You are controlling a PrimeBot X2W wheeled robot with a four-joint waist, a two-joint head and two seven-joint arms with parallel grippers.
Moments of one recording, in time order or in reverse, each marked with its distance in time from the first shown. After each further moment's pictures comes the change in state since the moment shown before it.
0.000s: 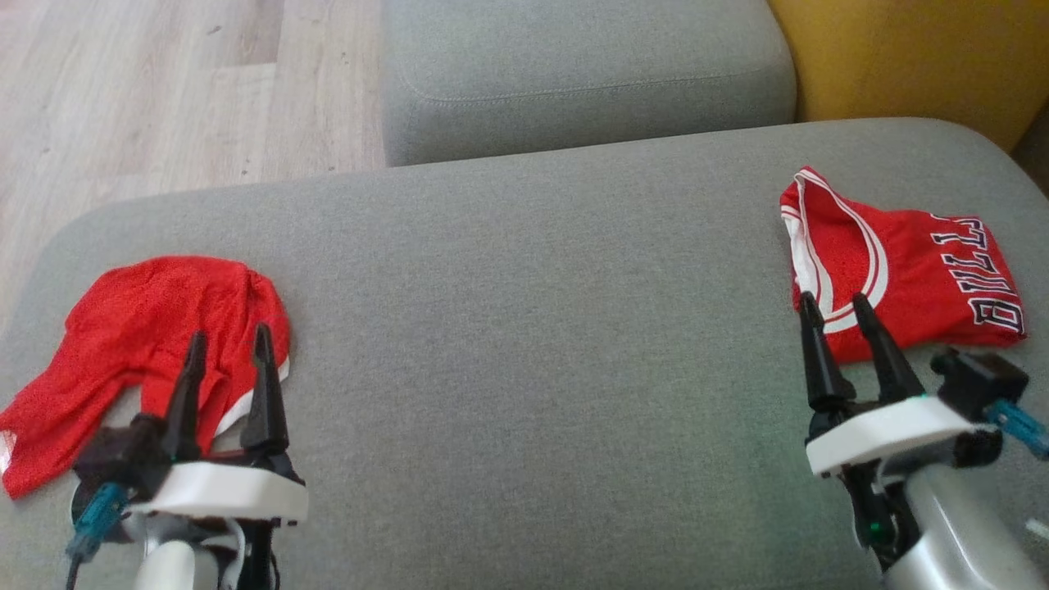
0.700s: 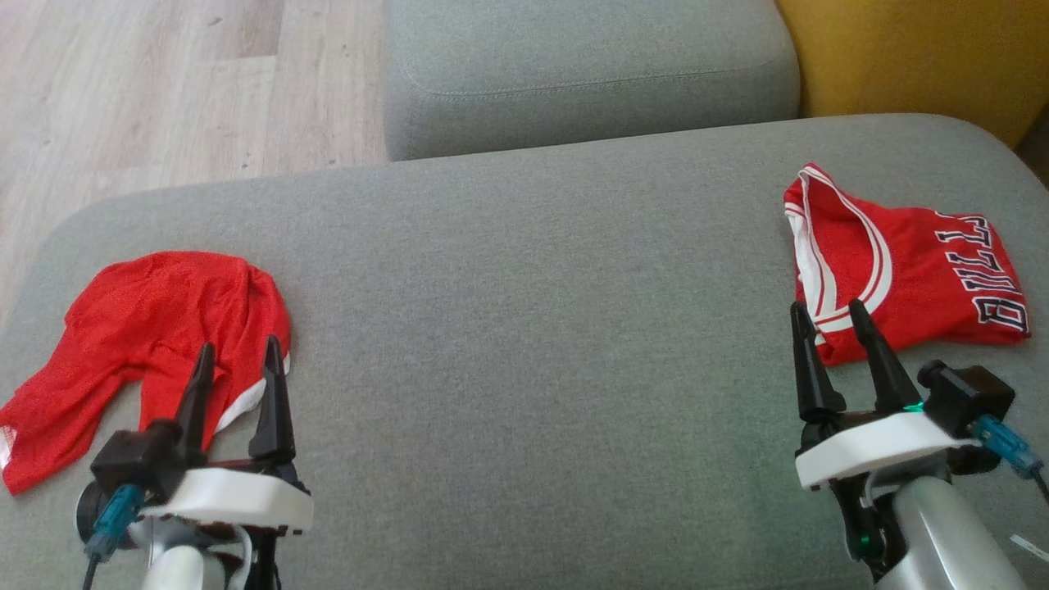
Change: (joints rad) left arm 0.006 -0.003 -0.002 0.032 0.058 -0.001 0.000; right arm 0.059 0.065 -0.085 -0.064 -0.177 0.000 0.000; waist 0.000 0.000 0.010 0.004
